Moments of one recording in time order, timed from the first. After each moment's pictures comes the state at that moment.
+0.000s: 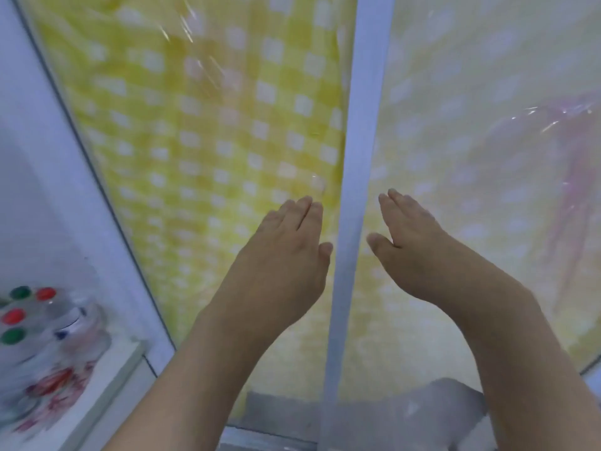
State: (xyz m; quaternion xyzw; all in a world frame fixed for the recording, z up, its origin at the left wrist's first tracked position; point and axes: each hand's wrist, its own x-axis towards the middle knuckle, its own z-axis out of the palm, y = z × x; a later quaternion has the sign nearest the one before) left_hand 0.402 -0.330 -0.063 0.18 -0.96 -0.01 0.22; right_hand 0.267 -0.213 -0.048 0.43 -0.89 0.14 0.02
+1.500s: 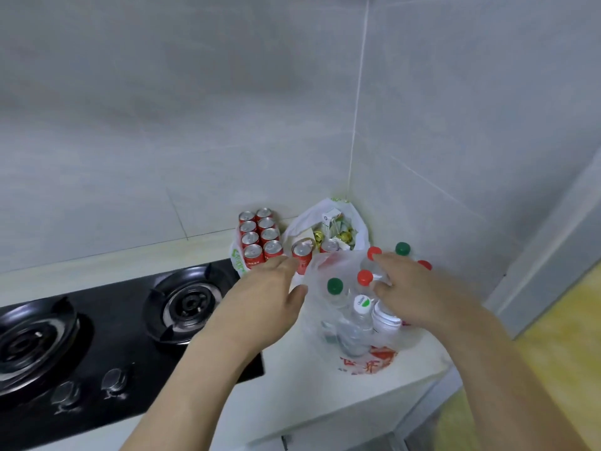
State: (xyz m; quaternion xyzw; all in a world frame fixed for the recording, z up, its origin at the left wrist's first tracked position) left_hand 0.833 -0.600 -0.164 0.72 -0.68 -0.09 0.14; right_hand 0.628 -0.685 -0.166 0.80 -0.56 0.03 -0.18
